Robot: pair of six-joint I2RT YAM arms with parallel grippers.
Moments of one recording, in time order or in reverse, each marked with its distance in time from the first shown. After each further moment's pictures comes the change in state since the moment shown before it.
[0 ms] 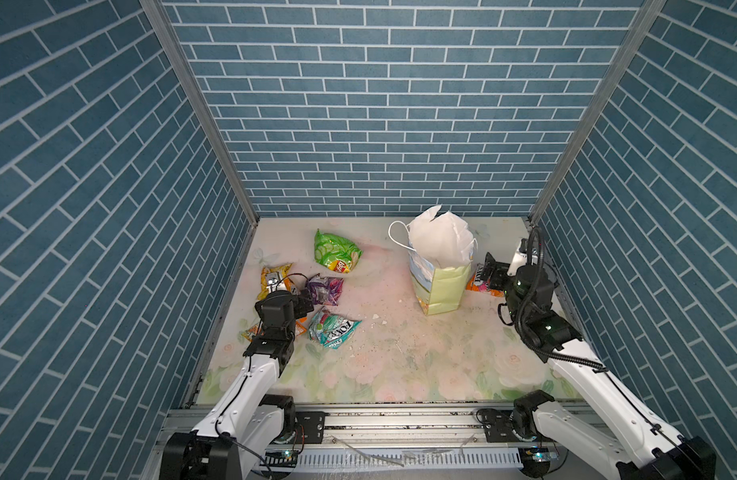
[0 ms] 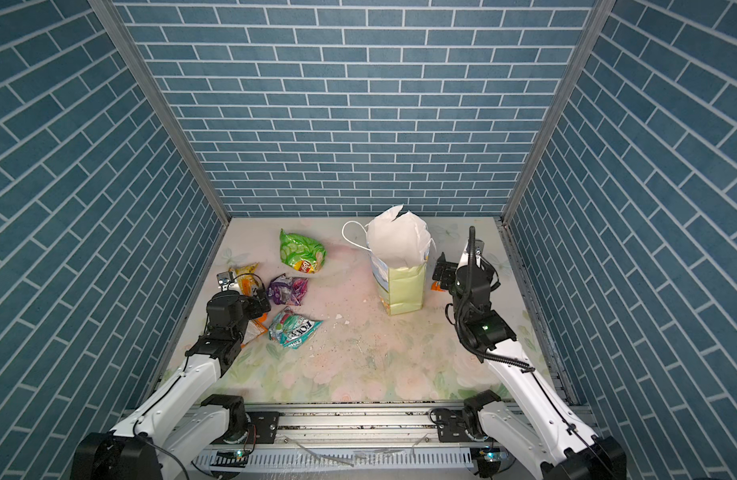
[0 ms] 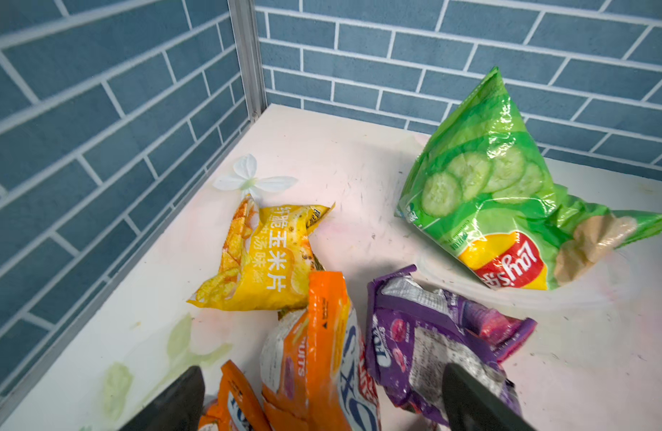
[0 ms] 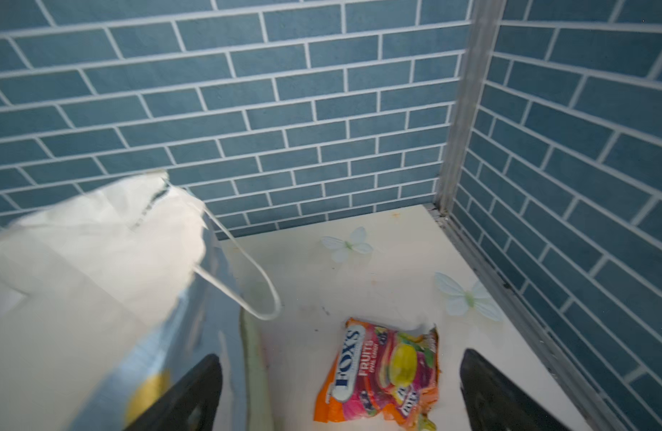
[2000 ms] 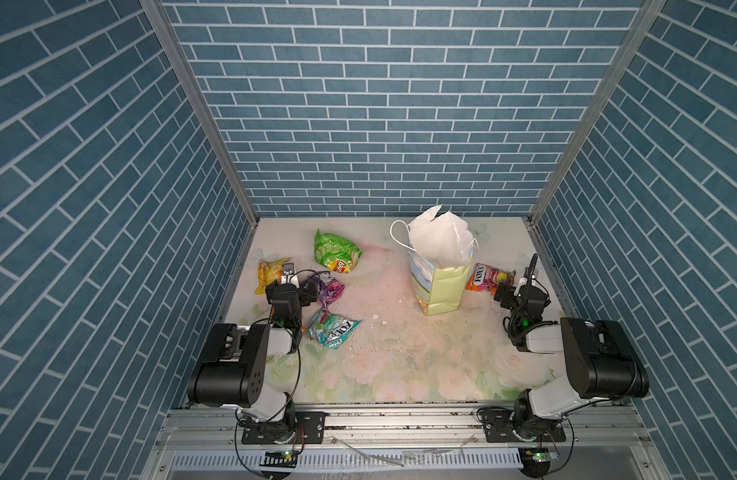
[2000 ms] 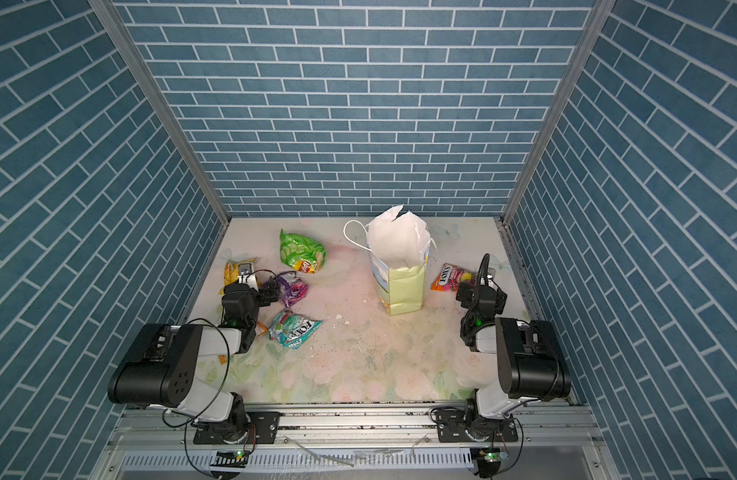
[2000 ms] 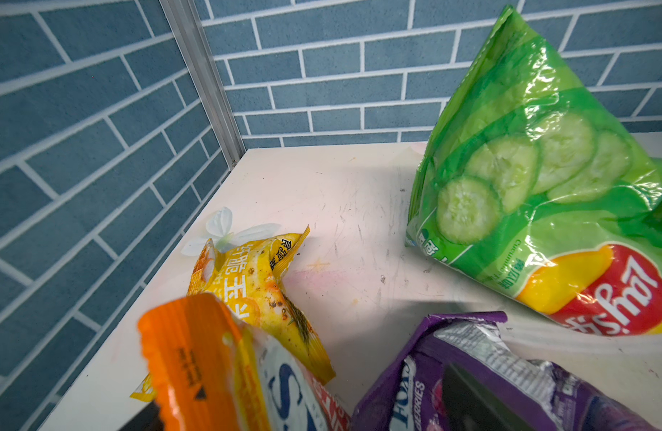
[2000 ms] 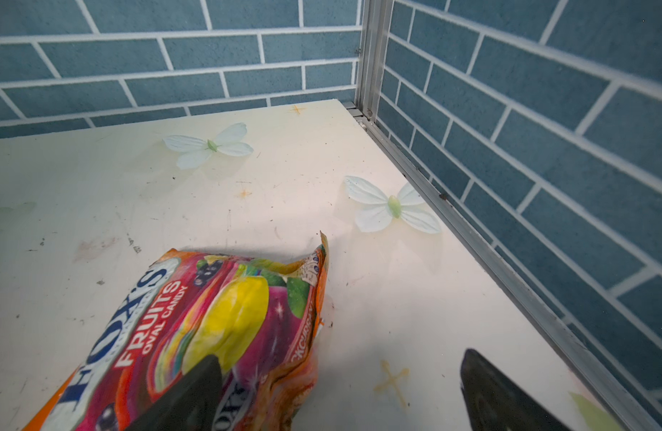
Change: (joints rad) left arm 0.053 0.585 -0.002 0.703 0.079 0.225; right arm -0.408 0.666 -0.262 0.816 -0.258 -0.115
